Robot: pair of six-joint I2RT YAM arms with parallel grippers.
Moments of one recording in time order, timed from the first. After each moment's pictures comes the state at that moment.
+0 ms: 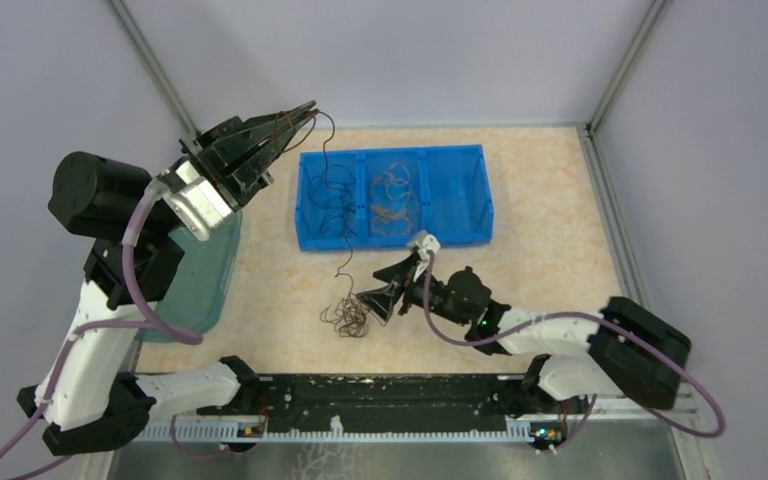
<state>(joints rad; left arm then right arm) -0.74 1.09 1.73 -0.06 0.52 0.65 1.01 1.31 0.38 0.94 -0.12 0.42</state>
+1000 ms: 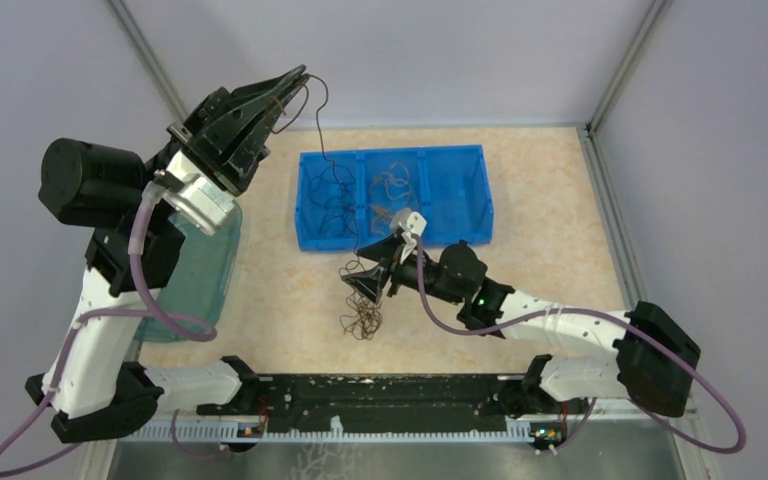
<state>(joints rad) -0.74 1.16 1.84 0.00 0.53 0.79 1.01 1.17 0.63 0.61 -0.18 0.22</state>
